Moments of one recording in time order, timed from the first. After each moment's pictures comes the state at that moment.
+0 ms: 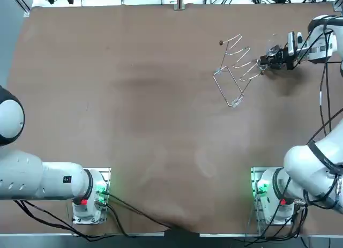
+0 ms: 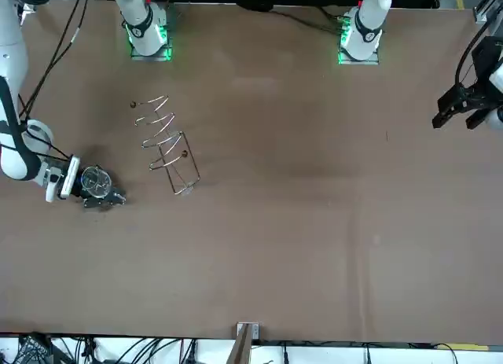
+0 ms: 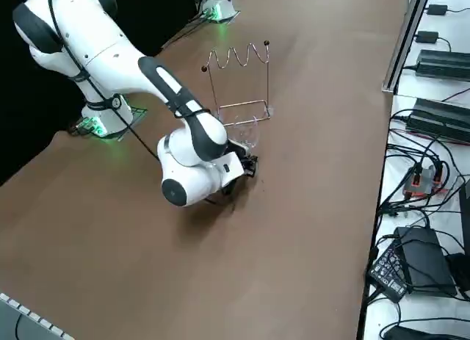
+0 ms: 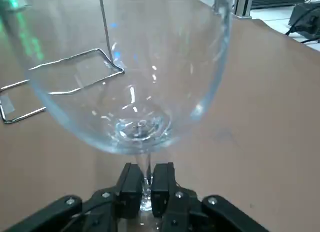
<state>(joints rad) -0.59 0.79 0.19 -1.75 0.92 1.97 -2.43</state>
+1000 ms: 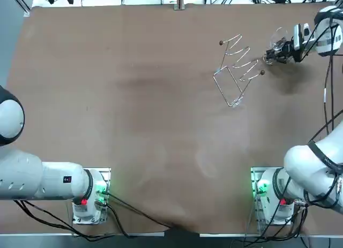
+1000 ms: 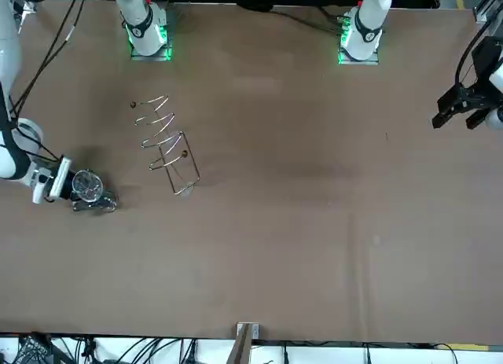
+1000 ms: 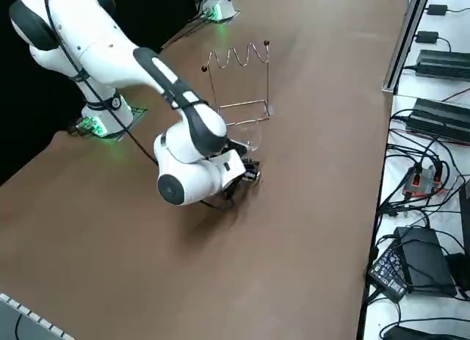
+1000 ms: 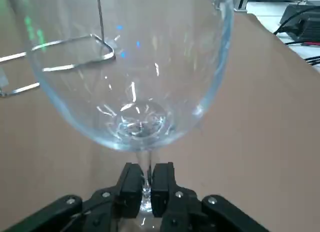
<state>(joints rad) -0.59 0.76 0.18 -1.66 0.82 1.98 -2.43</state>
